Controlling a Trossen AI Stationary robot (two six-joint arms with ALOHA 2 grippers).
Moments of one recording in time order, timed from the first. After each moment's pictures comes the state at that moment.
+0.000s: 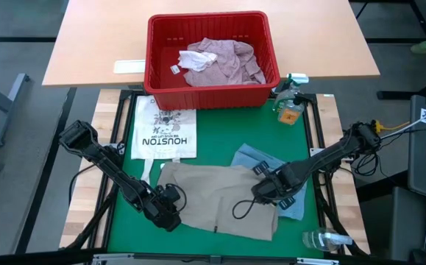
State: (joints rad) left arm -0.69 1.64 0.87 -0.34 -0.28 -1.33; right arm 0.47 1.59 1.21 -1.11 0.09 -0.19
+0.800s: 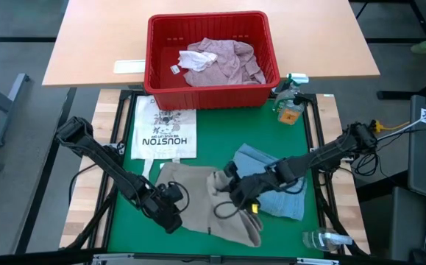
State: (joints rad) left arm -0.65 1.57 1.04 -0.52 -0.22 -1.24; right arm 0.41 1.62 1.28 -0.35 0.21 -0.50
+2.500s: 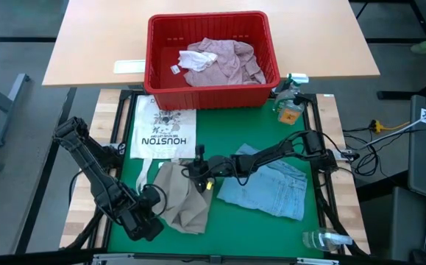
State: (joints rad) left arm -0.82 1.55 1.41 -1.13 -0.10 -1.66; right arm 0.15 2.13 1.28 0.59 0.24 -0.50
